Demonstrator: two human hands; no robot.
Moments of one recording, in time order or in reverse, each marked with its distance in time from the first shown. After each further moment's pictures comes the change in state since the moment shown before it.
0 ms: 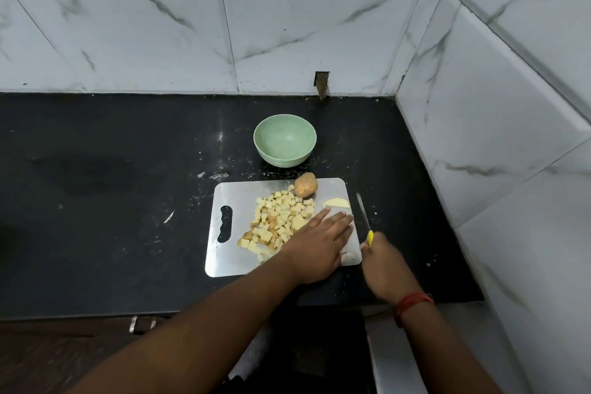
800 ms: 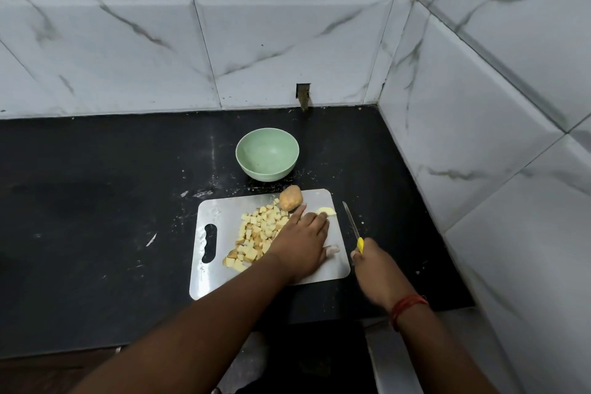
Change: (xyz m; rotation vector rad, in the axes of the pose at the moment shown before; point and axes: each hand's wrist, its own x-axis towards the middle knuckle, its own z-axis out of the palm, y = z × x) left_hand 0.026 -0.018 -0.008 0.216 -0.161 -0.114; right_hand 0.011 0.005 -0.015 0.002 -0.068 0.039
